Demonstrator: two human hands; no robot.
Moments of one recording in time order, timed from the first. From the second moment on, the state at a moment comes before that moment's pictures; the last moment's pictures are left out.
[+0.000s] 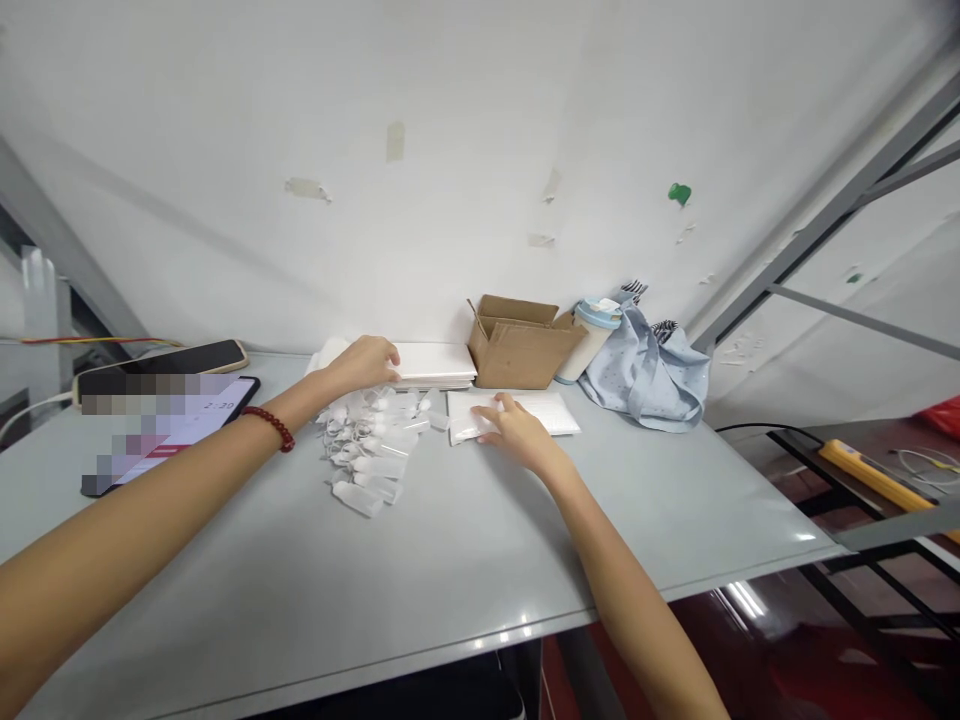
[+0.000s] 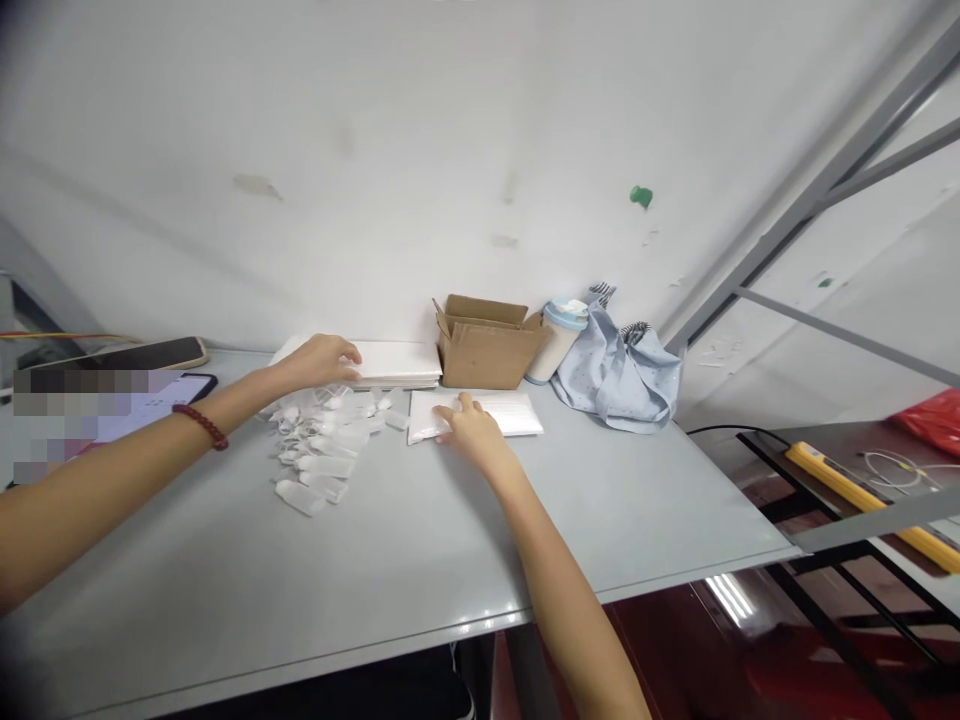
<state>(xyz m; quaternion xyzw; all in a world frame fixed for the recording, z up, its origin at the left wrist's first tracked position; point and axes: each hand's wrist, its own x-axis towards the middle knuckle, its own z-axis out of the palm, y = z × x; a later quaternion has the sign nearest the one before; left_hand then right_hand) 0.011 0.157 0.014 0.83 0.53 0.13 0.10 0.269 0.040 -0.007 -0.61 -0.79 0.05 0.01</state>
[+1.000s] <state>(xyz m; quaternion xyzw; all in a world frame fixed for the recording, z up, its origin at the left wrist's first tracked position) -0.012 0.048 0.010 0.87 0.26 0.33 -0.25 0.231 0.017 -0.013 -0.43 -0.85 -0.14 0.25</state>
